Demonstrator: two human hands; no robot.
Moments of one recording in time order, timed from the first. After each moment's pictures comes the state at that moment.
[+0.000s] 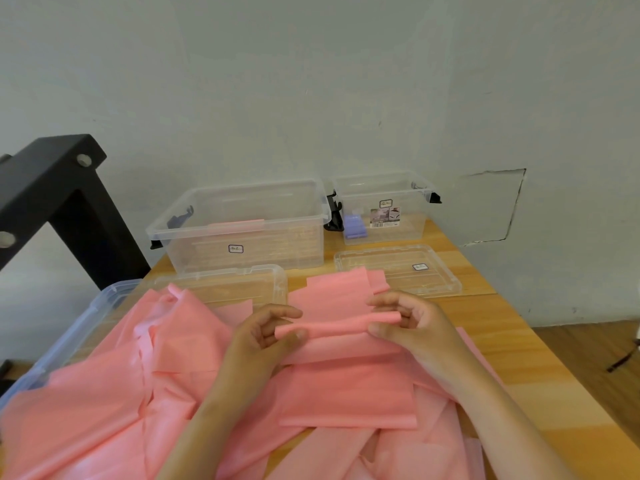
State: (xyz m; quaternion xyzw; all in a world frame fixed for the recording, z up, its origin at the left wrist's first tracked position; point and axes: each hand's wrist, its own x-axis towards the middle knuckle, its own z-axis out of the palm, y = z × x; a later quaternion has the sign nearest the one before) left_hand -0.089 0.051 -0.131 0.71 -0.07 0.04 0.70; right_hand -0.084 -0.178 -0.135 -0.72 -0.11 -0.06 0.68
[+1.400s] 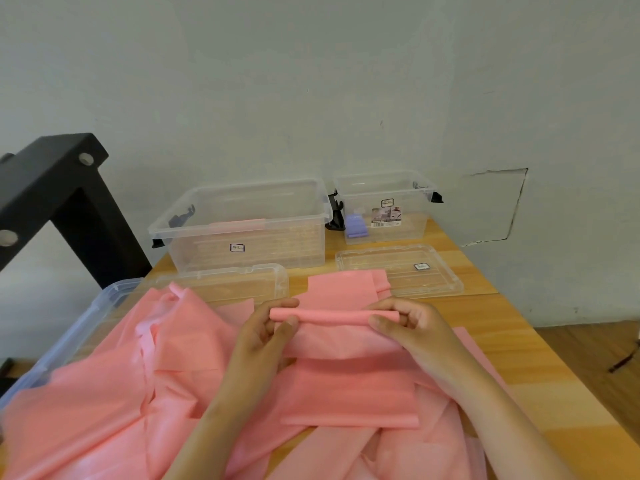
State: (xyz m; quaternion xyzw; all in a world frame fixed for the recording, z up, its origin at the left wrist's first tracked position) left_hand -0.085 0.049 -0.141 0.70 -0.04 0.05 0.71; right_hand -0.082 -0.175 -0.138 -0.72 -0.12 -0.04 0.68
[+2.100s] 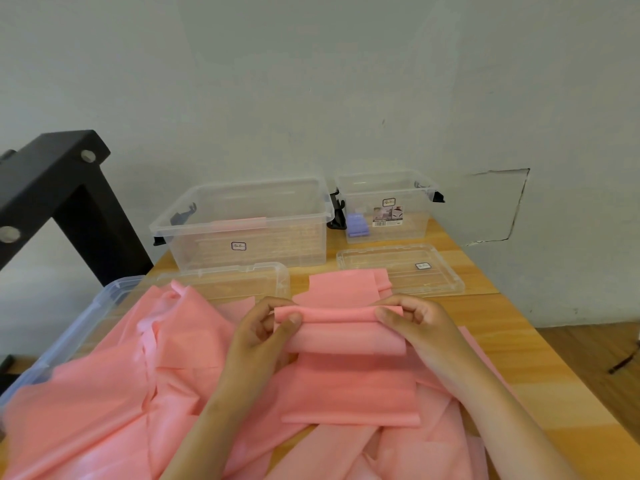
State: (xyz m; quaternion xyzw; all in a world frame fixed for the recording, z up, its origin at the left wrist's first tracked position) left_hand -0.093 0.046 -0.129 0.68 -0.06 0.07 0.73; right_hand -0.079 -0.178 -0.141 -0.73 -0.12 -0.06 0.67
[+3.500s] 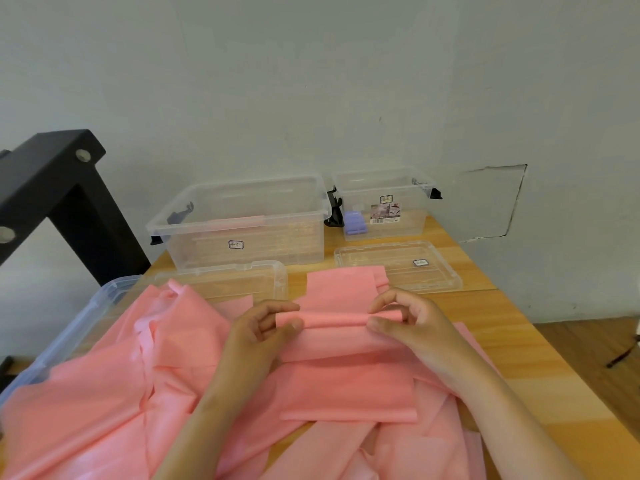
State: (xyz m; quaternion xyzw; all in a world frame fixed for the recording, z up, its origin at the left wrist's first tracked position) left_hand -0.086 0.053 -0.135 0.72 -0.07 0.06 0.69; right_hand -0.084 -0.177 -0.134 -0.73 -0.13 -0.04 0.66
